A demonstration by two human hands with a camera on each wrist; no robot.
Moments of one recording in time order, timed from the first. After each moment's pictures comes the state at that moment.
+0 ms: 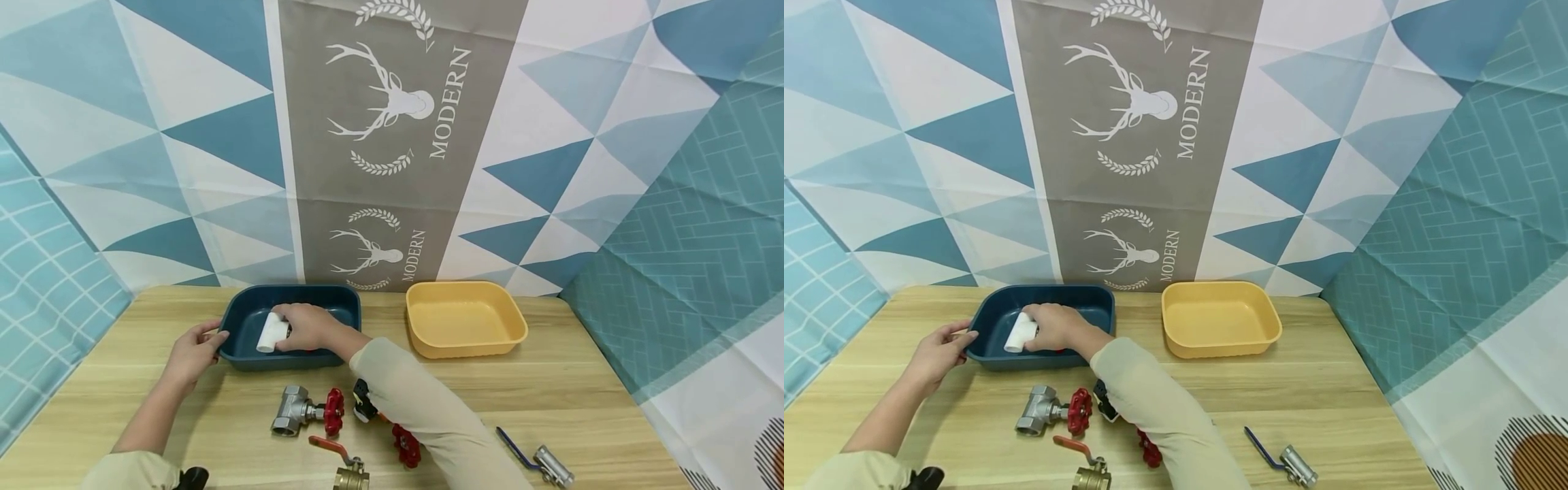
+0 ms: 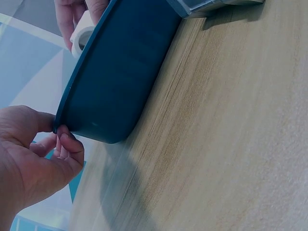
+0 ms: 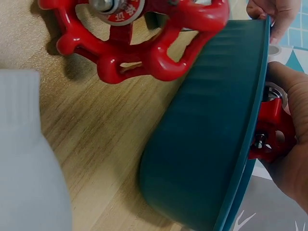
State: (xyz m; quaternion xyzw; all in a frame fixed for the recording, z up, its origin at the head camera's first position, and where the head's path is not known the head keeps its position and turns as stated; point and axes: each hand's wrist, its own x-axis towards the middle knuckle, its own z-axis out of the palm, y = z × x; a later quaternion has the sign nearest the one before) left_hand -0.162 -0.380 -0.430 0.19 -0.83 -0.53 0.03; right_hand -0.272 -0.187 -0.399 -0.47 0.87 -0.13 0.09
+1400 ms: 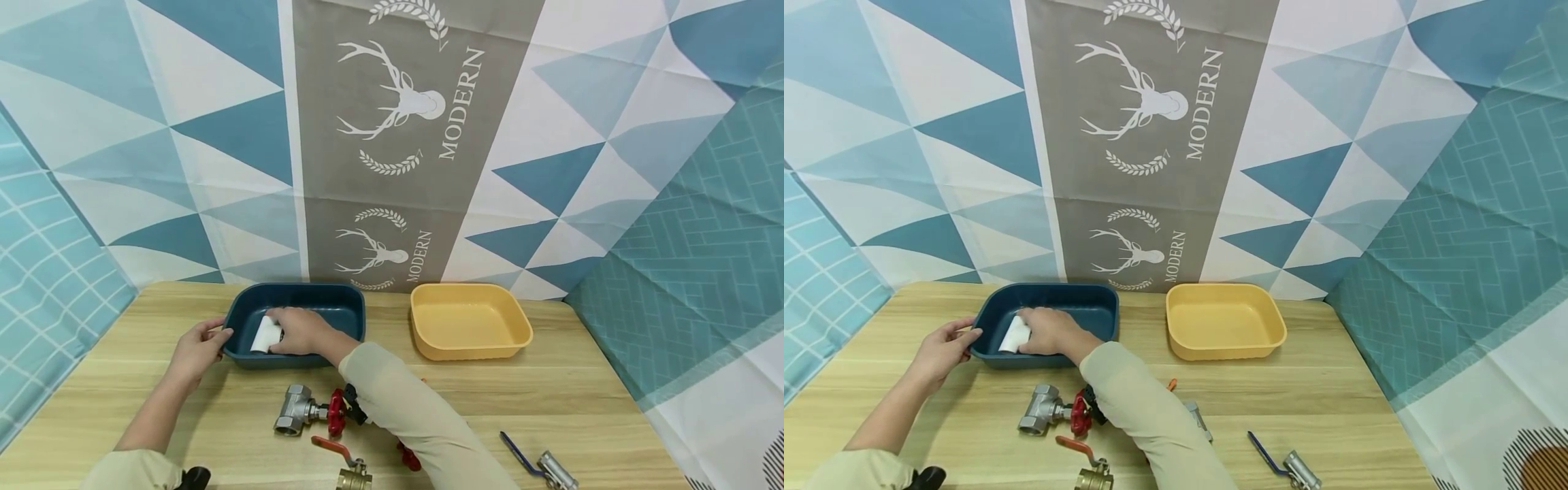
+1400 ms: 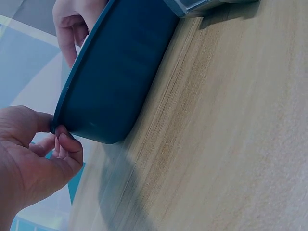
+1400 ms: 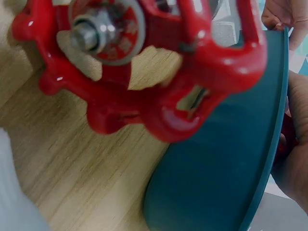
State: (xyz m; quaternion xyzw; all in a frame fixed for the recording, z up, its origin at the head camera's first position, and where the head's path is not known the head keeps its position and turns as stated) left_hand -0.162 -0.381 -0.430 0.20 -0.82 -0.53 0.03; right_hand -0.267 -0.212 -0.413 -0.46 0.88 -0.10 0.08
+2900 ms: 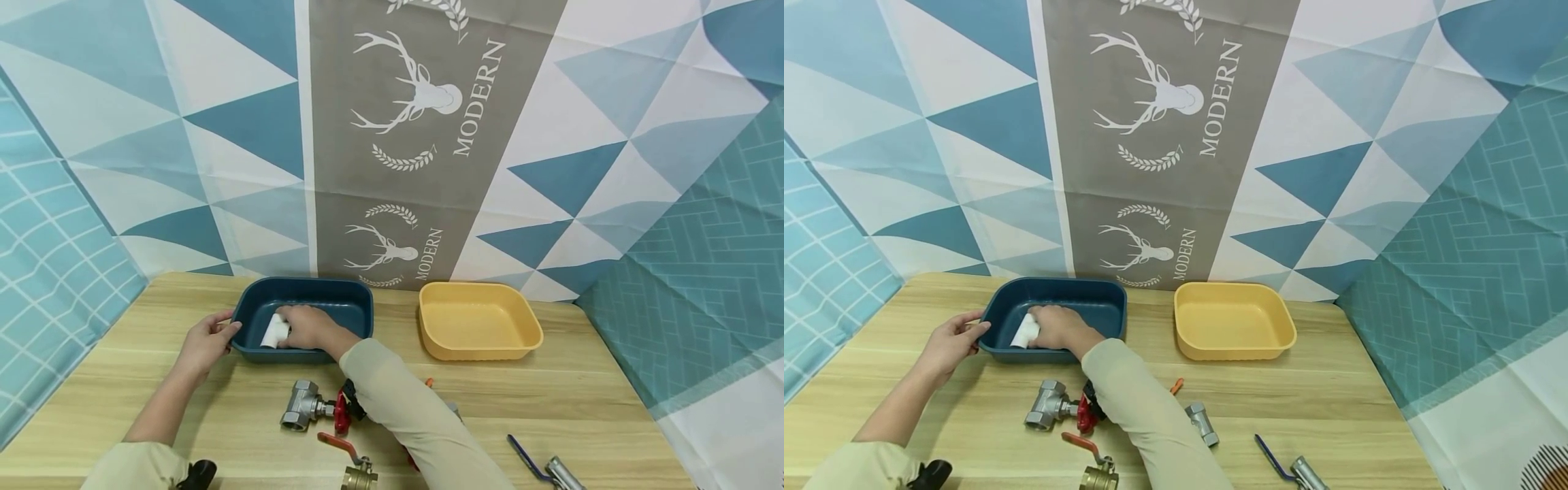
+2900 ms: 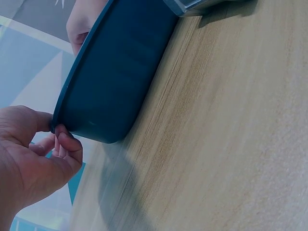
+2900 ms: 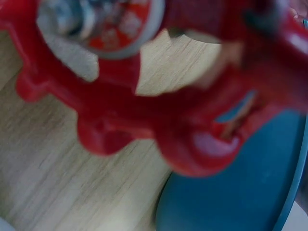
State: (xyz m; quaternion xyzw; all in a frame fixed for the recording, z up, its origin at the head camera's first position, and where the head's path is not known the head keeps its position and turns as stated) left_hand -0.165 -0.381 -0.434 0.20 -0.82 -0.53 0.04; right_hand -0.276 -0.223 -0.430 -0.44 0.89 -0.07 0.09
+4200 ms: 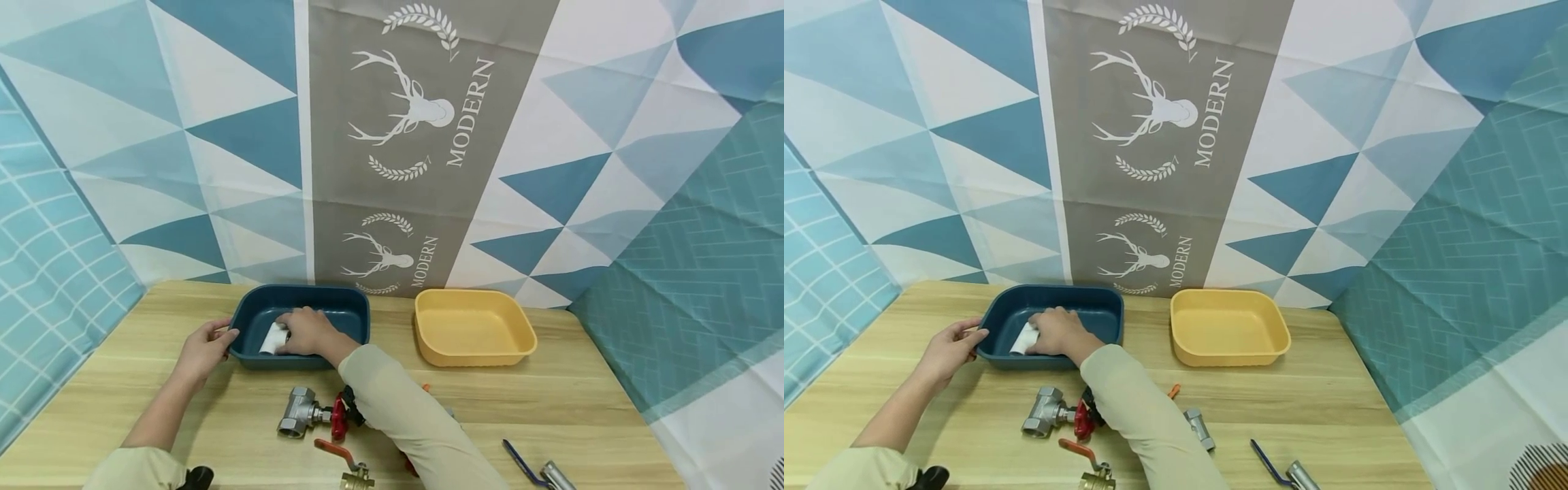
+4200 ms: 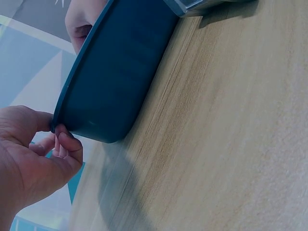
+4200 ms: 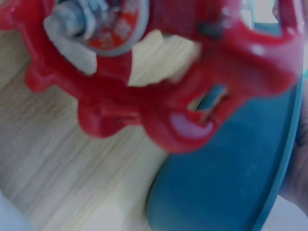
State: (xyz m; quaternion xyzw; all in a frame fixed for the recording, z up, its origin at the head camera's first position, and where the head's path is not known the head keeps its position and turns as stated) left_hand -0.160 -0.381 -0.433 0.19 -0.82 -0.54 0.04; right_hand -0.272 -0.216 -0.427 -0.44 0.90 -0.03 0.04
